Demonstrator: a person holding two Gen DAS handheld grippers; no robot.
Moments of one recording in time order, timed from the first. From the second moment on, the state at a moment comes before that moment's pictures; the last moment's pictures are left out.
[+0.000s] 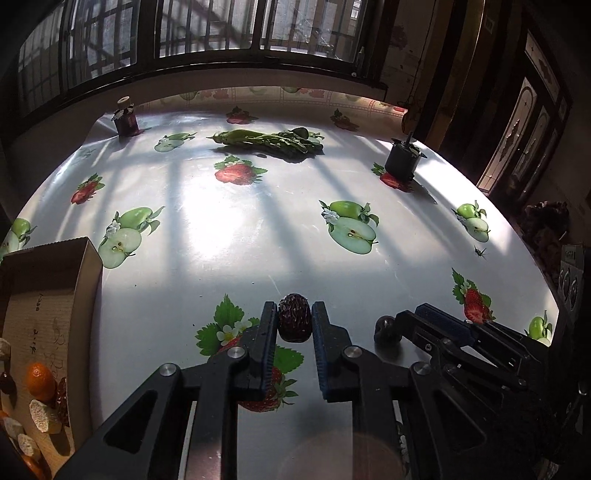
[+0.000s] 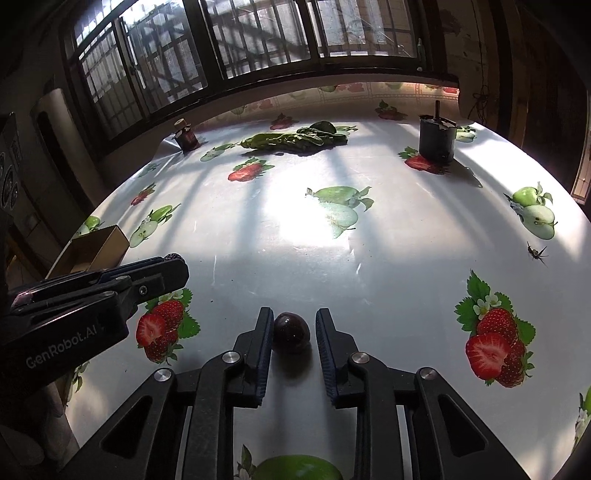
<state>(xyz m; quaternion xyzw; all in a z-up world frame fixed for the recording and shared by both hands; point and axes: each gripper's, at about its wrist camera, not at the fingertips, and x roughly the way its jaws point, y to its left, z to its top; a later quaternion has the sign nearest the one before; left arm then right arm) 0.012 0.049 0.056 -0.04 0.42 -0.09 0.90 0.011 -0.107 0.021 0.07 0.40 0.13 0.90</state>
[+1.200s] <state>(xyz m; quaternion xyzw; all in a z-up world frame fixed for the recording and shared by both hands) -0.093 0.112 0.085 -0.04 0.35 -0.03 0.93 -0.018 -0.062 0.041 -0.01 0.39 0.11 0.91</state>
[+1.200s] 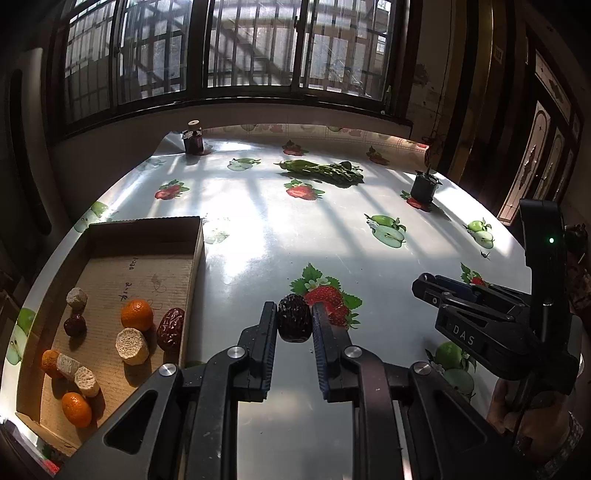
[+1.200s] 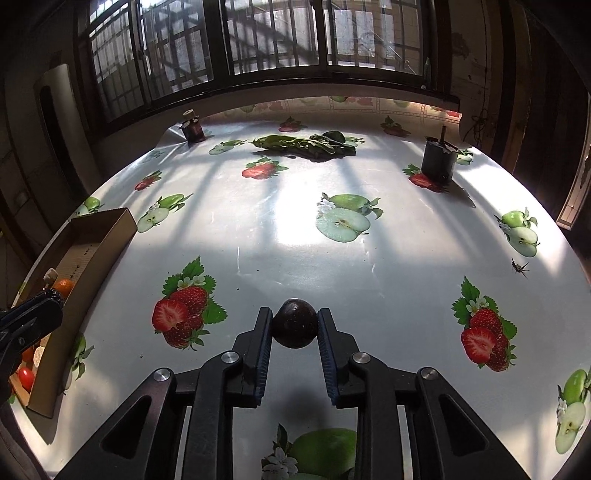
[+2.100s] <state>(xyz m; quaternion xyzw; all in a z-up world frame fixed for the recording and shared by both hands) -0.128 0.205 0.097 -0.07 0.31 0.04 0.95 -0.061 0.052 0.084 -0.06 0.36 0.22 0.91</state>
